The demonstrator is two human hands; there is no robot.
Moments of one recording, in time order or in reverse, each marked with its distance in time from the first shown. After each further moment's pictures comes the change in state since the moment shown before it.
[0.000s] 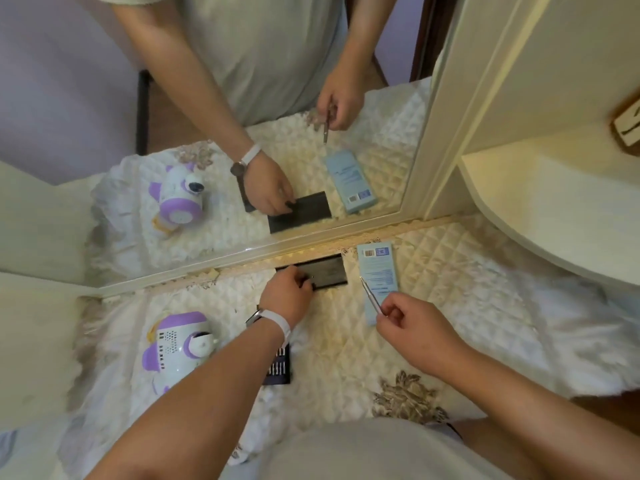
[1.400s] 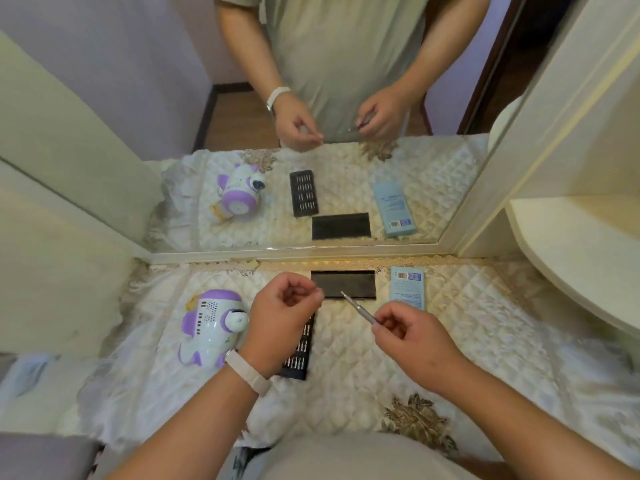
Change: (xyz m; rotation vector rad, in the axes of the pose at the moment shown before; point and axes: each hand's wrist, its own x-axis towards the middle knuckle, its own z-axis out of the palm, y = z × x) left_hand -0.117 -0.002 -0.081 -0.929 0.214 0.083; right_hand -0.024 -0.060 0.013 0.073 -0.065 -0.244
